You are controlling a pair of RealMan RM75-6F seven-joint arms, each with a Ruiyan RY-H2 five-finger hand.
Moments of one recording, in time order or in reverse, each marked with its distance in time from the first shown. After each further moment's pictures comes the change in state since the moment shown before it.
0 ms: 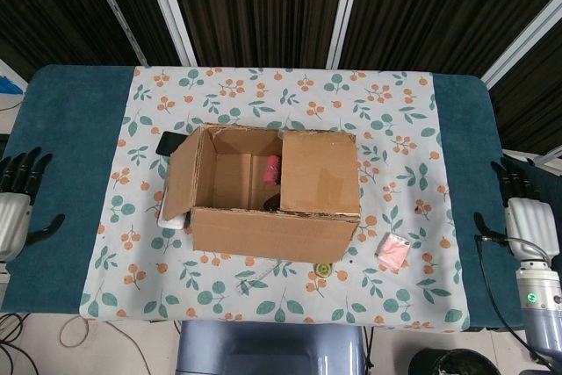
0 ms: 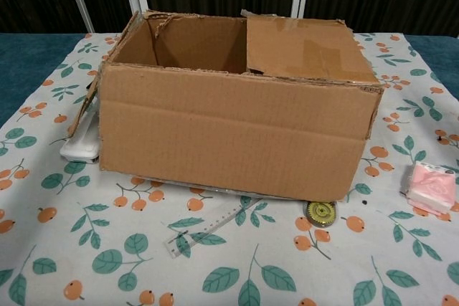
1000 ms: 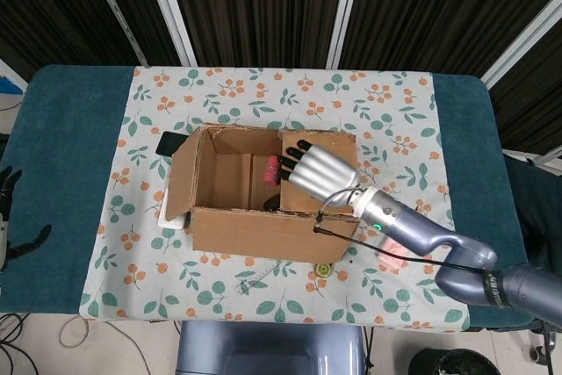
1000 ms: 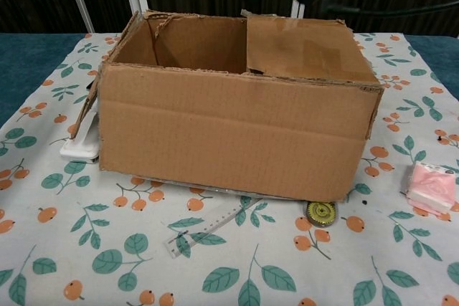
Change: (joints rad) left arm 0.117 -0.160 -0.063 0.257 0.030 -0.011 -0.303; right arm 0.756 -0.002 0.090 -0.048 -0.342 -0.658 -0.155
